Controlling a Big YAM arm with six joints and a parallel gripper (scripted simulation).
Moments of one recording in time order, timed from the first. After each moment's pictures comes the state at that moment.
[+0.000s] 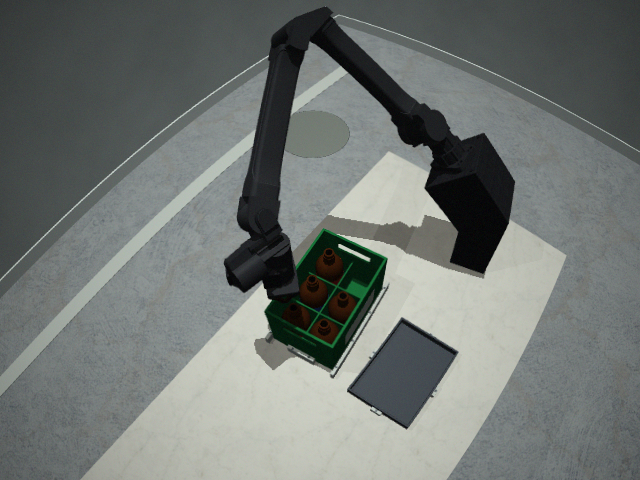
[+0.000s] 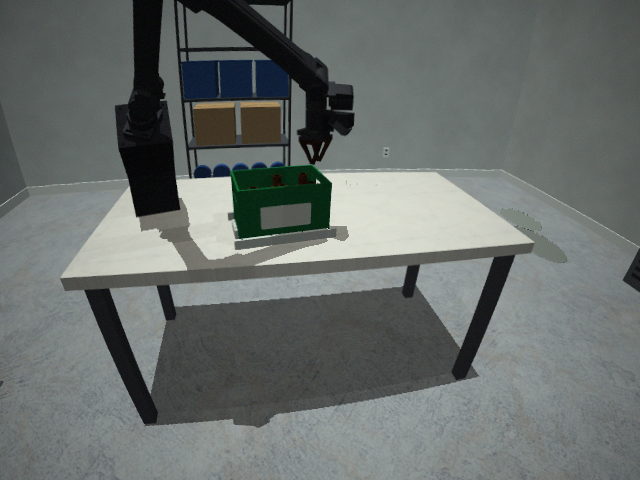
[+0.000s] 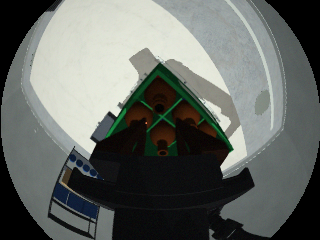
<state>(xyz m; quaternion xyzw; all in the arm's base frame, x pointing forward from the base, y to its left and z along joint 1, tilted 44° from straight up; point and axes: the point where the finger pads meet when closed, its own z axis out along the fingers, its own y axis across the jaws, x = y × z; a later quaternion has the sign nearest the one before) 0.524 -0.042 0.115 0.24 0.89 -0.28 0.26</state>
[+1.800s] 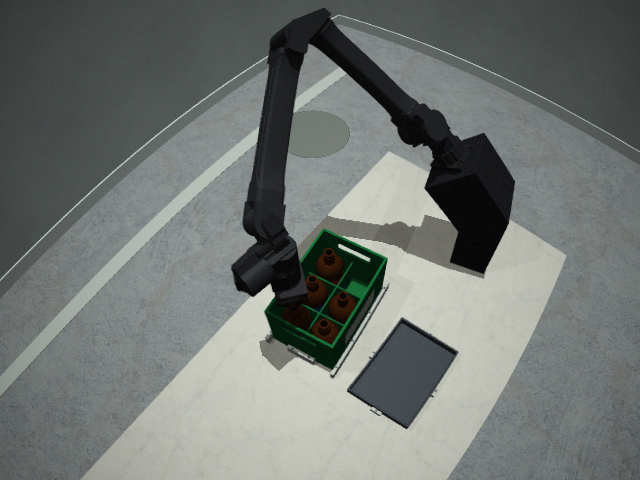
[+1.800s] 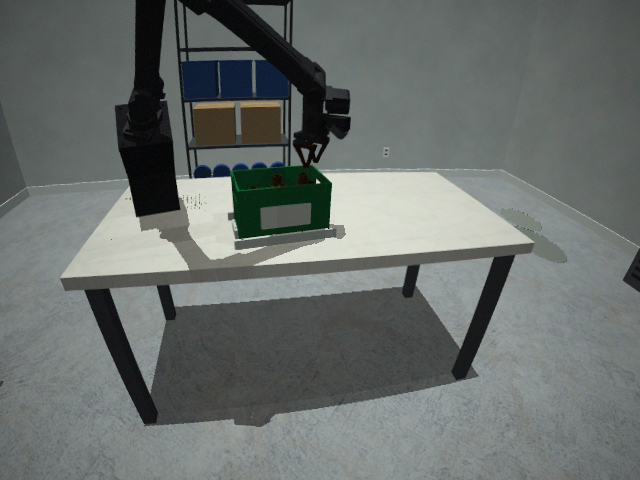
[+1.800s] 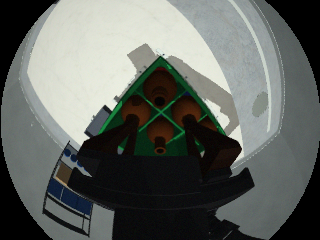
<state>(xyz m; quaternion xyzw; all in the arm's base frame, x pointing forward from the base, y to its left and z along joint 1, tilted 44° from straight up) 0.515 -0.043 0.097 0.22 0.90 -0.29 0.23</state>
